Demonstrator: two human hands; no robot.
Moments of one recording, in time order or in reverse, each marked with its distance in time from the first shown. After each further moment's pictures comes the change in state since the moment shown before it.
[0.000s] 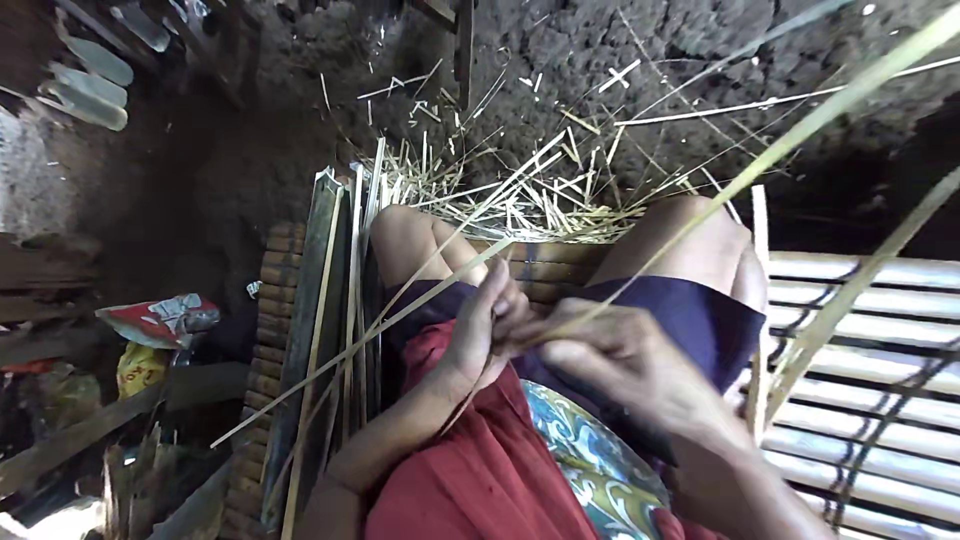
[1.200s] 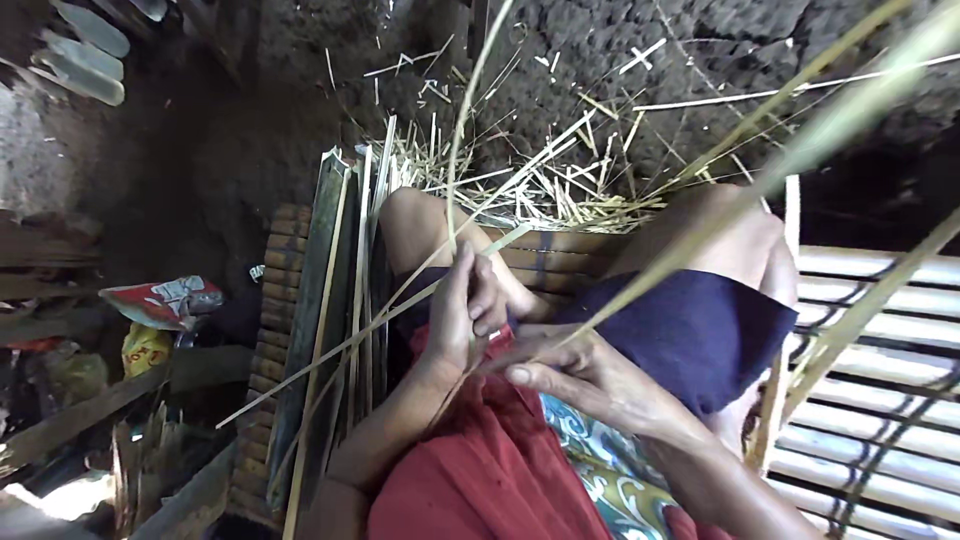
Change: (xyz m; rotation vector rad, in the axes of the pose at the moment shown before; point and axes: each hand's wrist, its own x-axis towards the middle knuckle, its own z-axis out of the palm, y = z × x) left_hand -0.006 0.016 -0.020 0.041 0.204 0.183; right_hand 0.004 0.012 0.036 0.224 -0.240 -0.022
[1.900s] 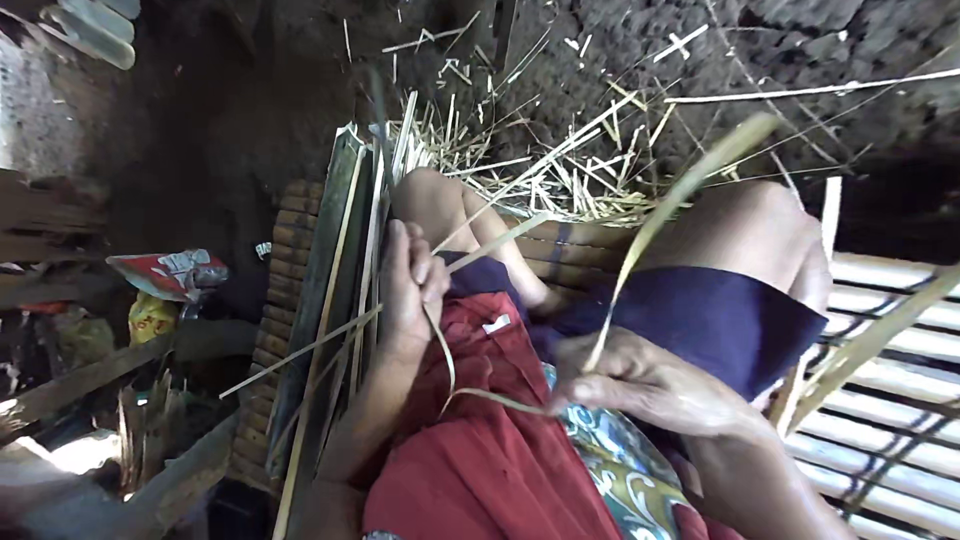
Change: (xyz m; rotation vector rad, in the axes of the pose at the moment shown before) left_hand -0.001 0.022 -0.039 -0.059 0.215 0.273; right_hand -0.016 0.002 -0.021 0.182 -0.214 0.036
